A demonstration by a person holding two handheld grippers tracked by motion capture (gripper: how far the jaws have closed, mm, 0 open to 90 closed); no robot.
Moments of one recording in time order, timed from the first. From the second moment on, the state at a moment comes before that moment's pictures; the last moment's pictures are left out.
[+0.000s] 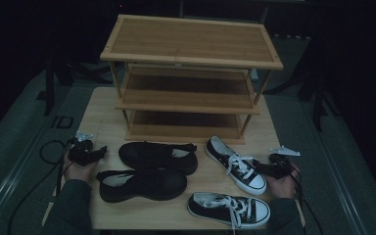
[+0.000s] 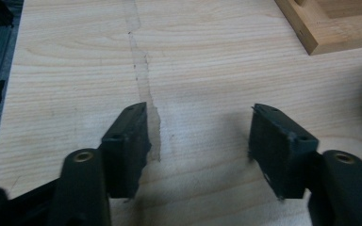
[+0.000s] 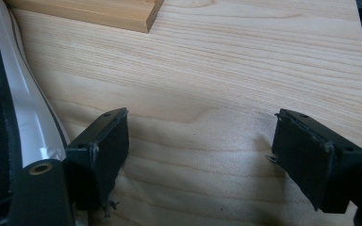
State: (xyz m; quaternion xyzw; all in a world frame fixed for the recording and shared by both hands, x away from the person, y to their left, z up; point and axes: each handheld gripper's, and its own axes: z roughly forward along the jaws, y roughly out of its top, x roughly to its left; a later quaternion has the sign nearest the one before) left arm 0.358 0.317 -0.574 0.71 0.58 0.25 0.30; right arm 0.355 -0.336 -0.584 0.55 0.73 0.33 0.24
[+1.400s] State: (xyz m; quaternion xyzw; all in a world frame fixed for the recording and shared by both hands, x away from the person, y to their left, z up) left arm 0.323 0.319 -0.518 0.77 0.51 0.19 0.33; right arm 0.355 -0.337 -0.585 0.54 0.73 0.33 0.24
